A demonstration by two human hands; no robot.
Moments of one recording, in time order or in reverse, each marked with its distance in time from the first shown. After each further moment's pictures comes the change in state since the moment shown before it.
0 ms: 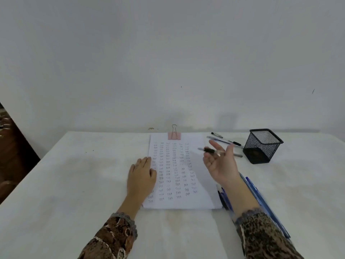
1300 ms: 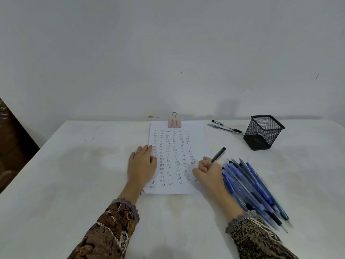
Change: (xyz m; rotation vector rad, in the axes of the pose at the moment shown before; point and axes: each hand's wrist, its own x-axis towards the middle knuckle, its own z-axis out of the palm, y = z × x) left_hand 0.002 -0.004 0.003 -0.019 -0.024 -0.009; right_hand -0.046 0.061 -0.026 -0.981 -0.040 -0.387
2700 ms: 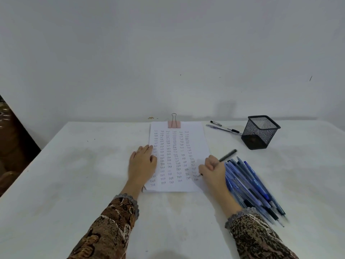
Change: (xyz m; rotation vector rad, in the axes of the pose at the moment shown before) left_hand -0.004 -0.002 -0.003 -0.049 -0.006 0.023; right_hand -0.003 0.000 -0.007 0.188 0.081 0.041
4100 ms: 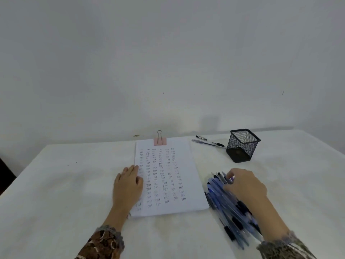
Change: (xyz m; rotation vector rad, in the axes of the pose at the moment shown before) left_hand 0.004 0.000 0.005 0.029 0.052 0.008; right_hand 0.011 -0.081 -0.087 -1.344 -0.075 0.313
